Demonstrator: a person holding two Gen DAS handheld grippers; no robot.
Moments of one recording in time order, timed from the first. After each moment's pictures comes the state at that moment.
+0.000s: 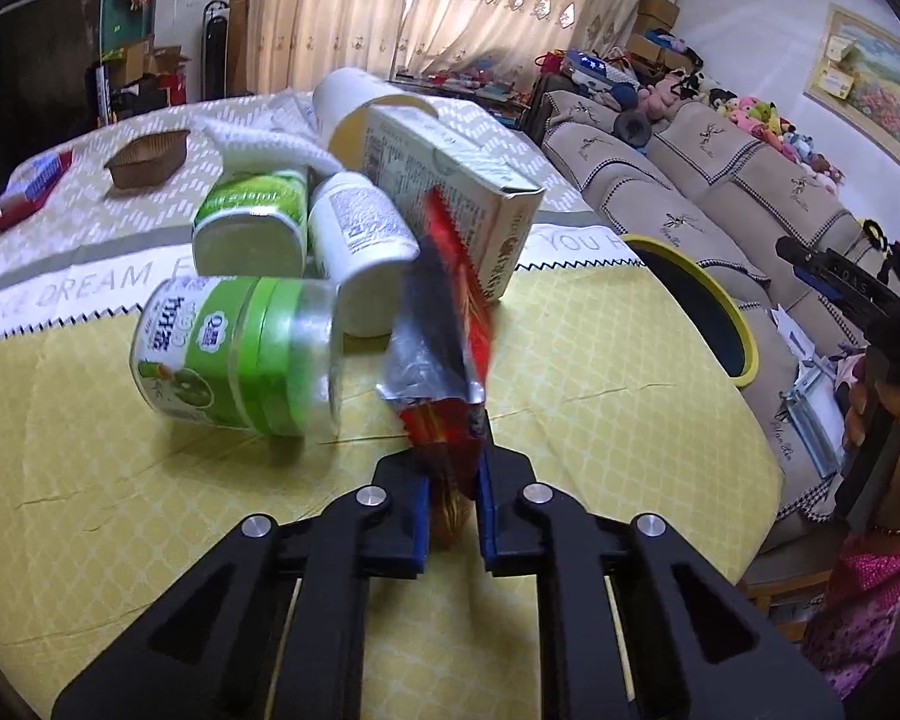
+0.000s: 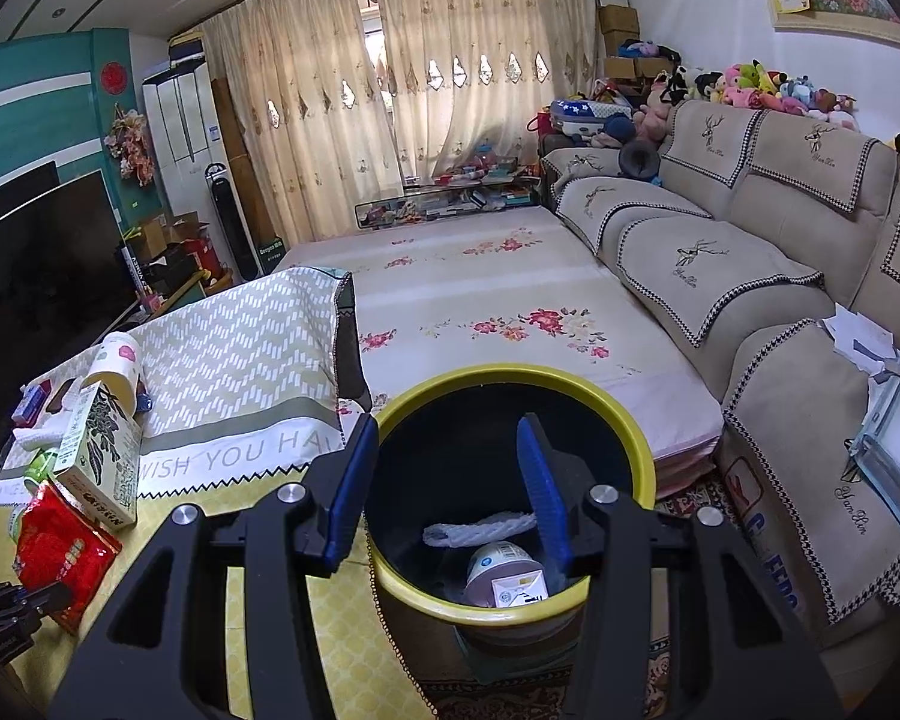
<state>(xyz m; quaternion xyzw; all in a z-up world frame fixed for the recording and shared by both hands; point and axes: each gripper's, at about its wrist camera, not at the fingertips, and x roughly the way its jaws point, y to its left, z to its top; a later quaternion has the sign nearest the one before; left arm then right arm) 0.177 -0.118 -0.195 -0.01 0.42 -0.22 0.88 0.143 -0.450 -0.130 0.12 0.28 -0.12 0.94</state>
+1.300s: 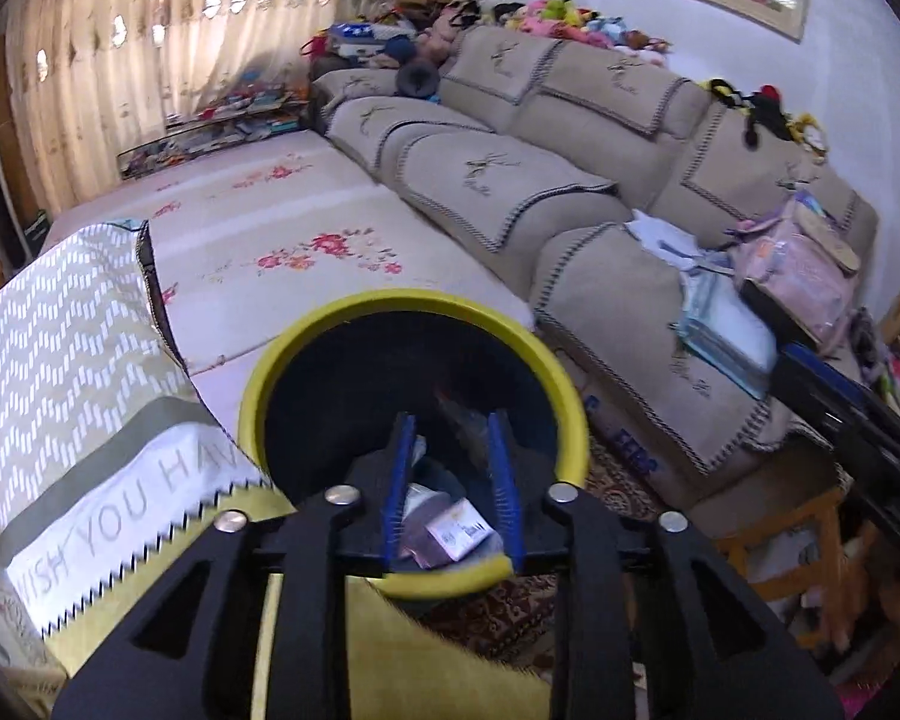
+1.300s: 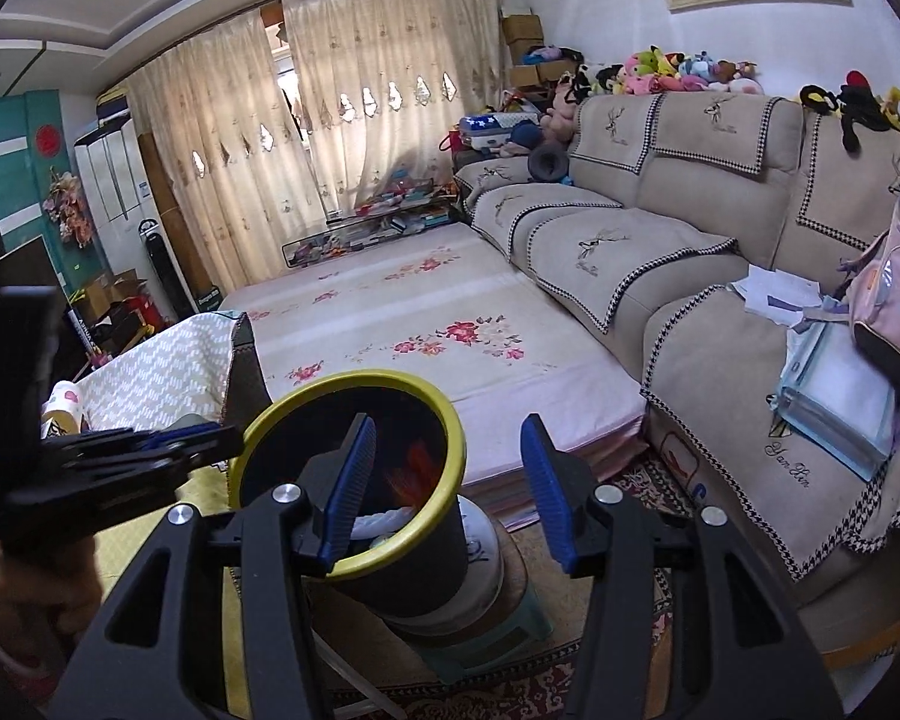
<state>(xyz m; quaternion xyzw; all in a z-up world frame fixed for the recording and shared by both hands) 0.234 -0.424 -0.161 0.12 0.39 -0.42 0.81 0.047 -0.538 -0.133 0.17 0.25 -0.21 0.93</state>
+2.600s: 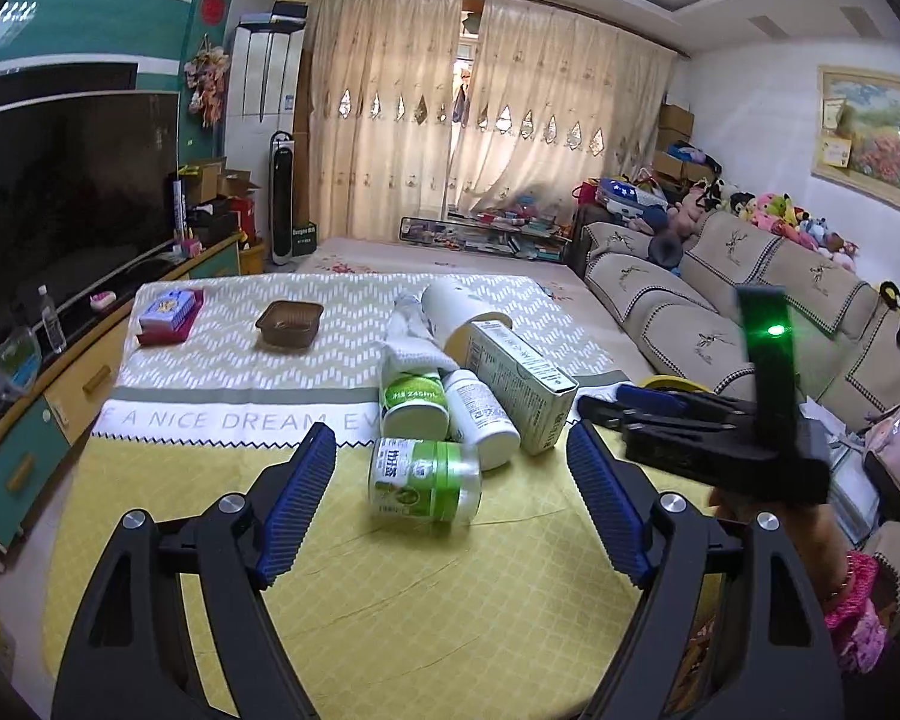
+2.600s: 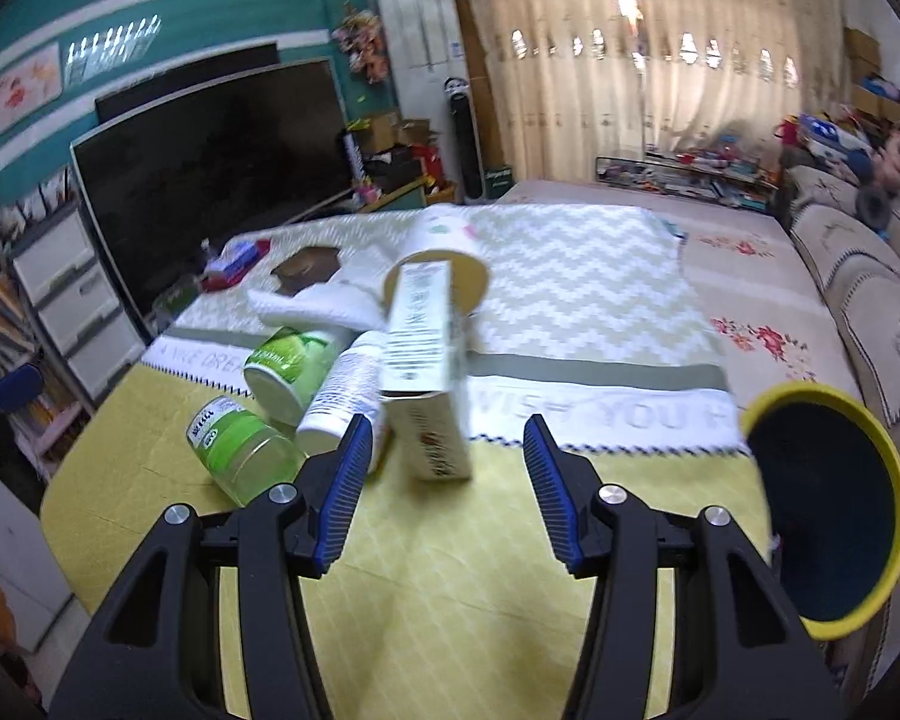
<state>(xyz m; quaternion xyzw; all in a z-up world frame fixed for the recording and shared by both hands) 0.103 -0.017 -0.086 -0.02 0.27 -0.15 0.95 0.196 -0.252 -0.134 0.04 0.34 0.15 0.93</state>
